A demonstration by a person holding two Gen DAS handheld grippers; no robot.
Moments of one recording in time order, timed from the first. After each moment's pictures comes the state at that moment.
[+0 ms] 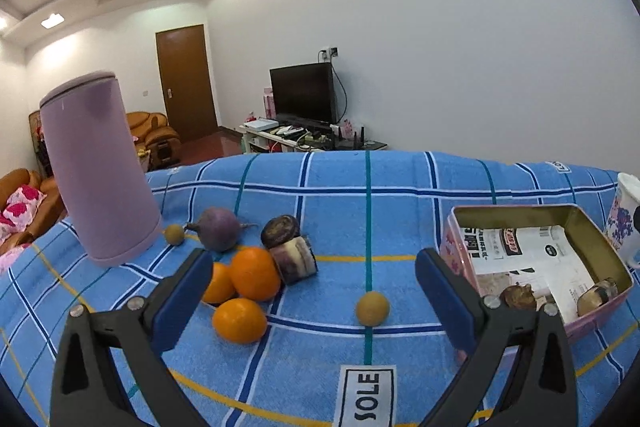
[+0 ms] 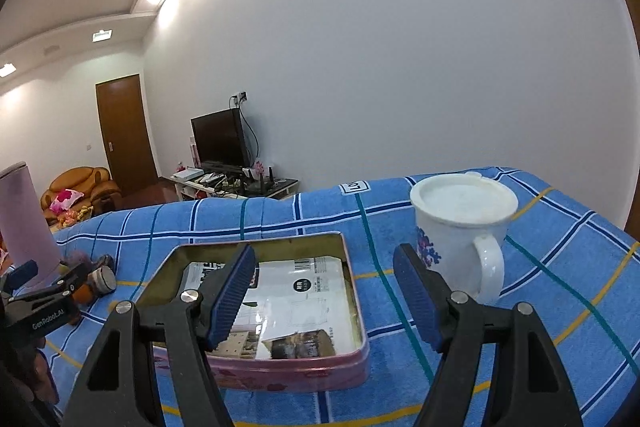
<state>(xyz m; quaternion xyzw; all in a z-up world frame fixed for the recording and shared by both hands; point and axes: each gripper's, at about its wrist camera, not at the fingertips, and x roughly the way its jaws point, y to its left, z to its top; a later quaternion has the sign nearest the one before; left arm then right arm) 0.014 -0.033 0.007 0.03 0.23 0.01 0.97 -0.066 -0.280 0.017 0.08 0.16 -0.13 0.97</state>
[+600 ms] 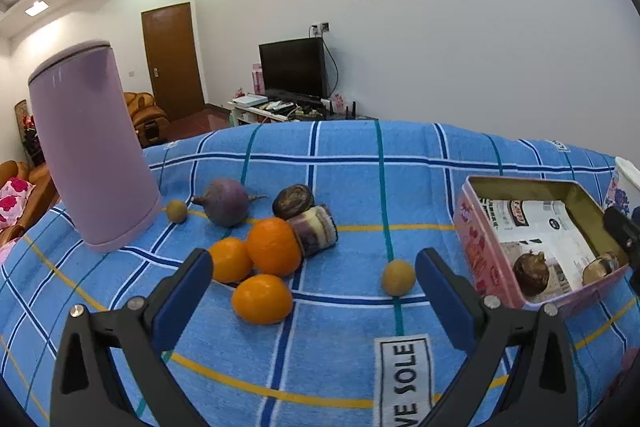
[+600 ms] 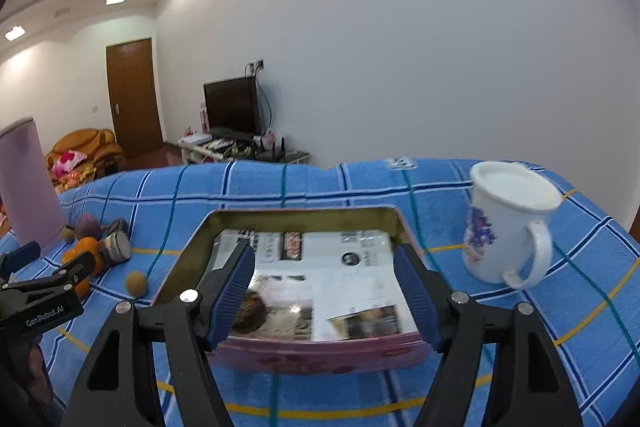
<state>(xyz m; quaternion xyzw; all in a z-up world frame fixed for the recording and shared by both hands) 0.020 -0.006 -0.002 0.03 0.28 -0.02 0.96 -0.040 -0.223 0.007 0.03 0.22 -0.12 0.97</state>
